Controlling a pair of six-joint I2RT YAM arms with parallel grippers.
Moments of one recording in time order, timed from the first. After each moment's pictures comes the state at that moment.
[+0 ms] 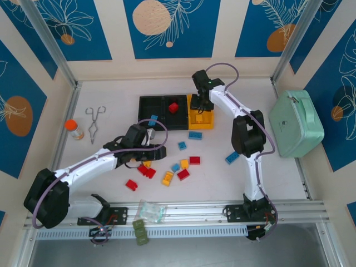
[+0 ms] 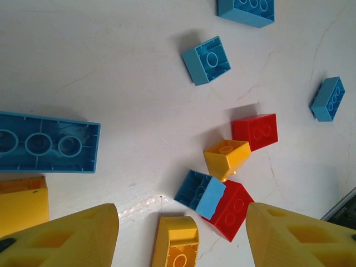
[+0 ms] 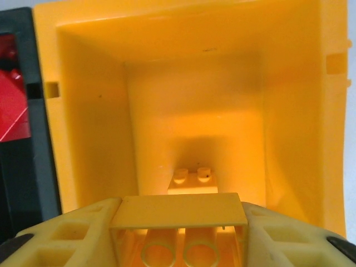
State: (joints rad) left arm -0.64 1.27 0.73 -0.36 0.30 -0.67; right arm 0.39 2.21 1.98 -0.97 0.06 0.46
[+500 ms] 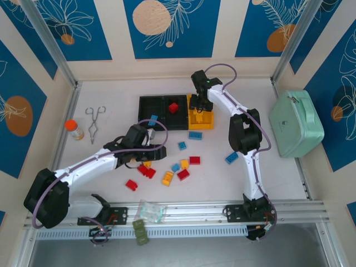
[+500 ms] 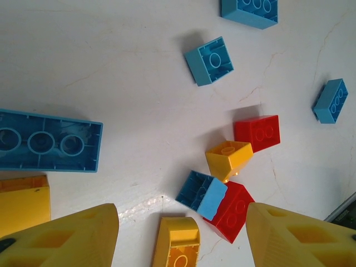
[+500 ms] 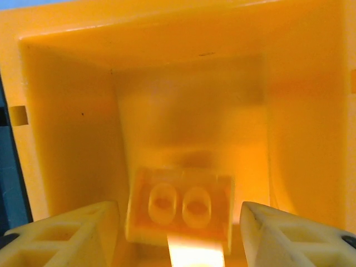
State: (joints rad) left arm -0.64 1.27 0.73 -0.36 0.29 -0.68; right arm 0.38 2.28 2.05 -1.00 0.06 0.47
